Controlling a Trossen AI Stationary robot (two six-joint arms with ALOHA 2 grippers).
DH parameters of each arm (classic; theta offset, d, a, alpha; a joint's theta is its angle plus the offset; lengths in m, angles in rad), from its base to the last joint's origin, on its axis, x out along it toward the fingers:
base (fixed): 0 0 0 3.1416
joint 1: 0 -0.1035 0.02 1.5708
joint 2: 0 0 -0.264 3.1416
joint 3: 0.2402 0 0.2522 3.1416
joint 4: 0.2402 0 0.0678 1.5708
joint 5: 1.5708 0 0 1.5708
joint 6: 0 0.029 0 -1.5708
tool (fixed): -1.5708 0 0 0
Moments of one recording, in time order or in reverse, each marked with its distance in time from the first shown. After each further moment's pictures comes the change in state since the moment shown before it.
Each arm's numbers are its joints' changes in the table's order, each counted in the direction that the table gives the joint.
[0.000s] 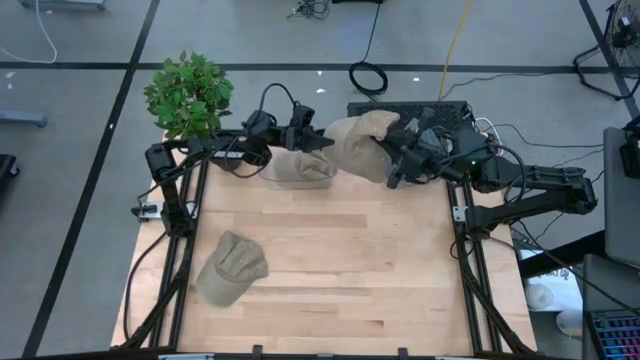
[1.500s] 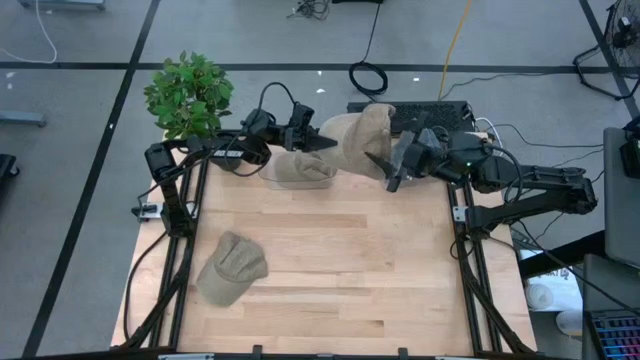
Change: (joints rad) left arm -0.010 0.000 0.000 -0.001 -0.045 0.010; right arm 0.000 -0.001 0.000 0.089 -0.025 0.350
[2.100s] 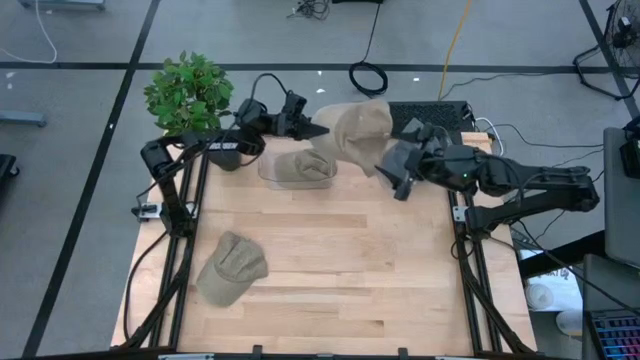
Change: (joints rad) left arm -0.108 -0.013 0.000 0.000 -0.071 -0.106; right arm -0.078 -0.052 0.000 0.324 -0.155 0.279
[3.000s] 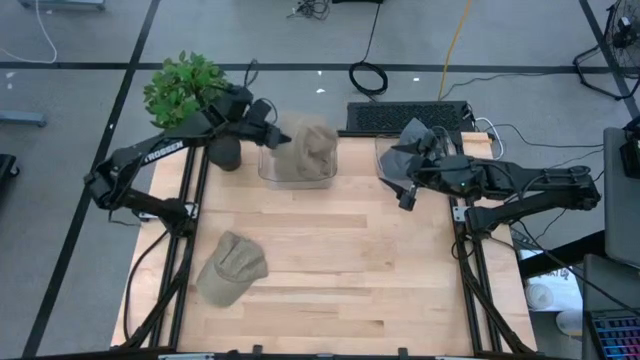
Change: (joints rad) left arm -0.098 -0.479 0.000 1.641 0.428 0.877; right arm -0.044 -0.037 -0.047 0.125 0.003 0.147
